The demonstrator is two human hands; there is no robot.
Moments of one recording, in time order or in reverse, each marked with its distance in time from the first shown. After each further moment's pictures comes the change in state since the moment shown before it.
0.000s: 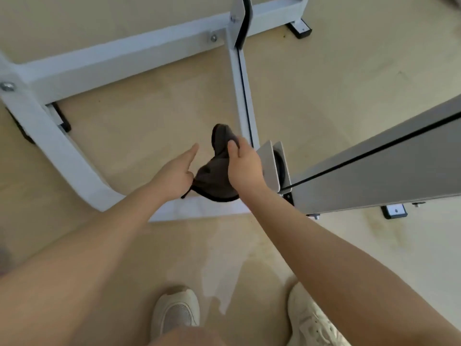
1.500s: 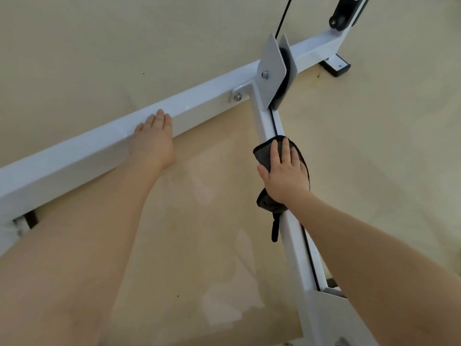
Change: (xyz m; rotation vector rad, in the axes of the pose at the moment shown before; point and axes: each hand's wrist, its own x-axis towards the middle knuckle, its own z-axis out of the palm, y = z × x) left_hand 0.290 -0.047 -0.160 0.811 0.216 -0.150; right_hand 0.309 0.048 0.032 -0.903 -0.006 -0.100
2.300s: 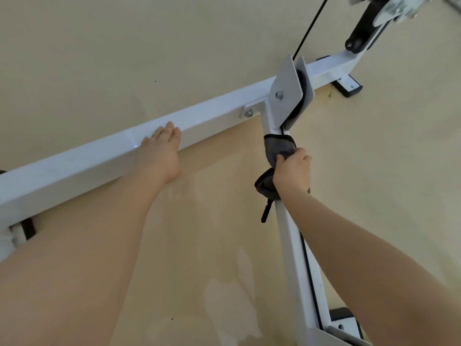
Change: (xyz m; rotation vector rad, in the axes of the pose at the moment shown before) left_hand 0.009 -0.005 -0.003 -0.130 -0.053 -0.019; right_hand 0.057 -0.020 -0.019 0.525 0.223 0.399
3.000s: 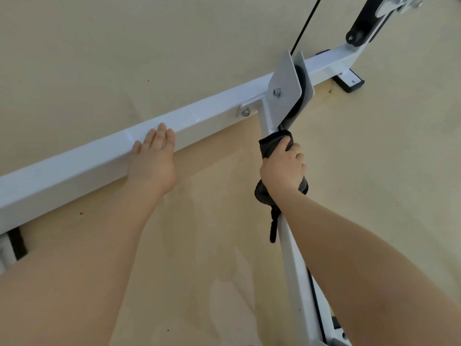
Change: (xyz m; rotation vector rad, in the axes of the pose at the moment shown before) left_hand 0.001 0.004 0.016 0.033 0.057 -0.058; right_hand 0.012 -0.009 0.023 -0.442 -0.019 -0.152
